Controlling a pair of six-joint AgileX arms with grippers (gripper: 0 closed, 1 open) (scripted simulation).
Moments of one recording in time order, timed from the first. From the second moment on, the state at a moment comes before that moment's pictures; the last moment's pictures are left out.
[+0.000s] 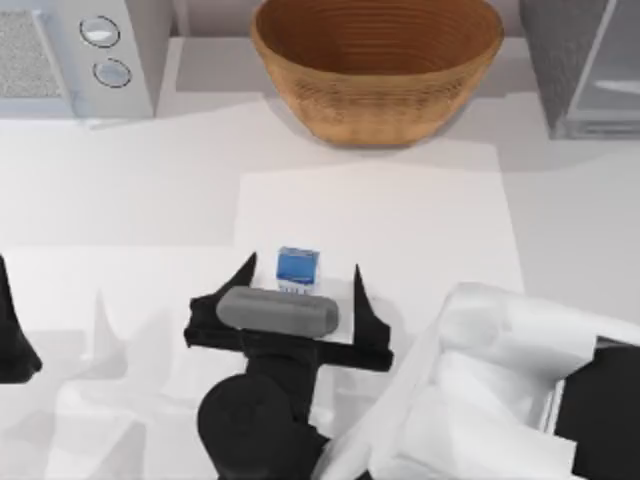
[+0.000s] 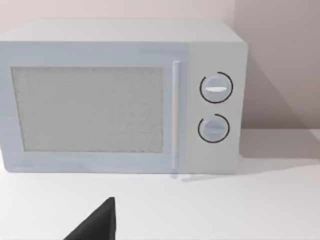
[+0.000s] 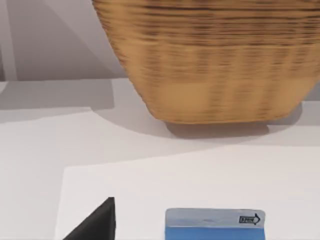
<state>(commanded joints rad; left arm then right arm) 0.00 0.00 0.00 0.00 0.00 0.00 1.18 2.42 1.11 1.25 1.38 0.05</state>
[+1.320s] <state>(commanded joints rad) 0.00 0.00 0.00 0.00 0.00 0.00 1.09 2.54 1.24 1.27 1.31 0.03</state>
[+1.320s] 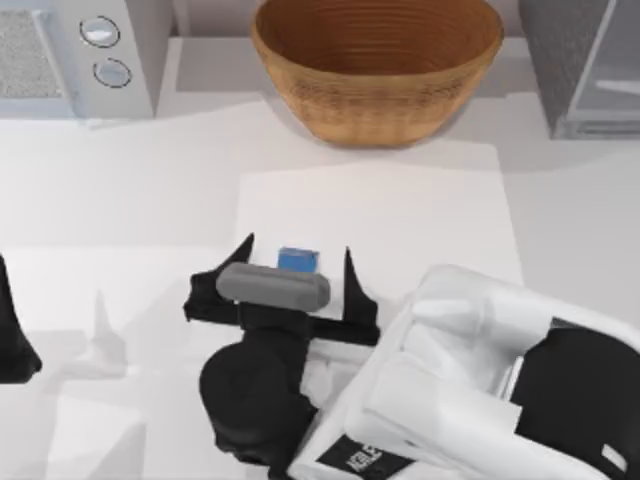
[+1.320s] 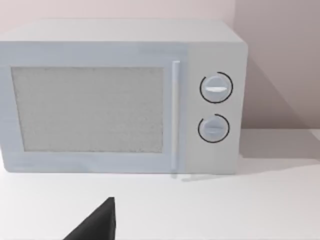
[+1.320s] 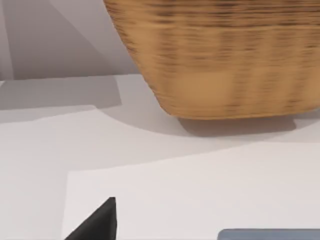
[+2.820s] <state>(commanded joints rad) 0.00 0.00 0.00 0.00 0.00 0.00 1.10 2.50 1.23 1.24 1.31 0.04</state>
